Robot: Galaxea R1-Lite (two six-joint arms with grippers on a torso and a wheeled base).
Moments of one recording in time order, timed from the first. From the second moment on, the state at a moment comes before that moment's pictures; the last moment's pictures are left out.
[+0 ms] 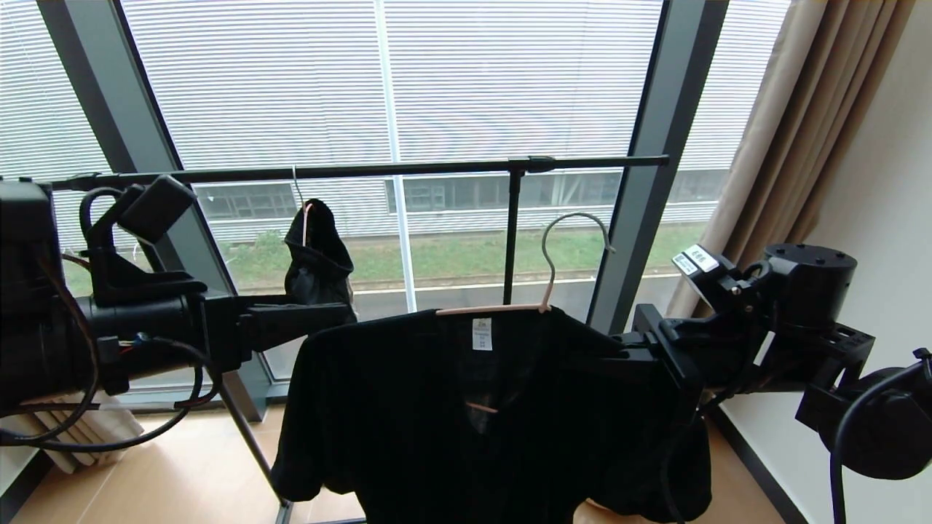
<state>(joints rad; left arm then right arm) -0.24 1.37 -0.77 -0.25 -0.55 -0.13 0.33 1.82 -0.65 -0.98 1.12 -0.01</state>
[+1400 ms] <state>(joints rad) -0.44 1.66 -1.27 0.32 -0.71 0.49 0.35 1.77 -0.61 -0.98 1.12 -0.11</state>
